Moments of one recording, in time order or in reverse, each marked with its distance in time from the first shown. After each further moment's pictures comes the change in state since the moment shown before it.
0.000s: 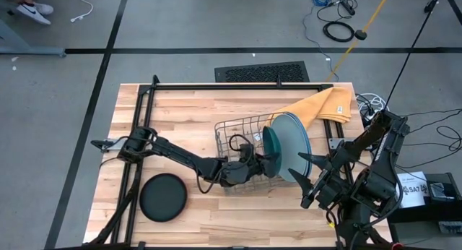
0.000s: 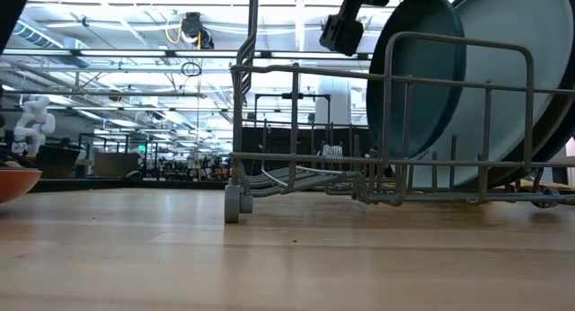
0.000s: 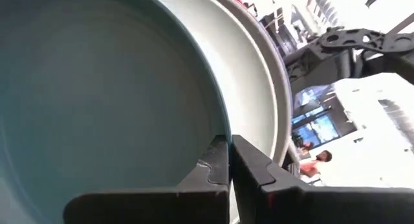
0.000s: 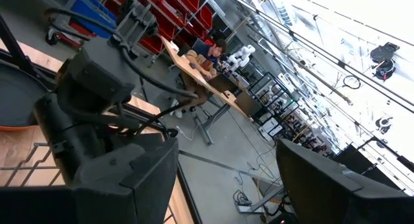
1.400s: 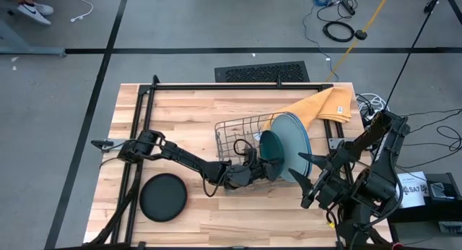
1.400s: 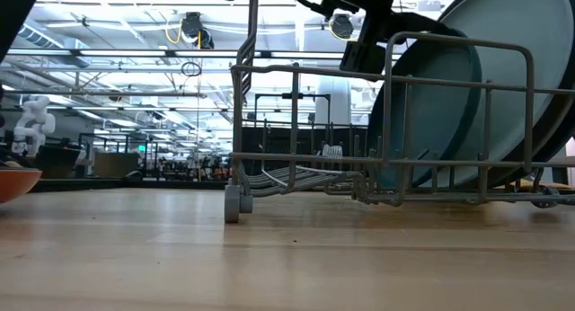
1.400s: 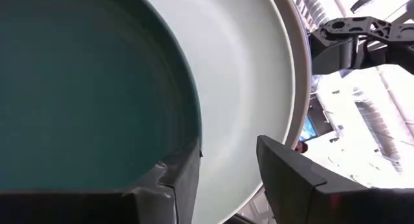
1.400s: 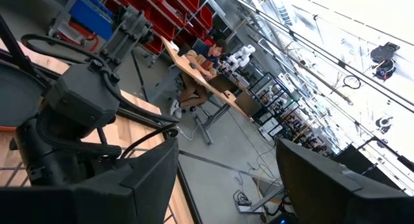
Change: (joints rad) left arm 0.003 0.100 0.003 0.138 0.051 -0.050; right arm 0.000 0.000 0.000 0.000 -0.001 0.000
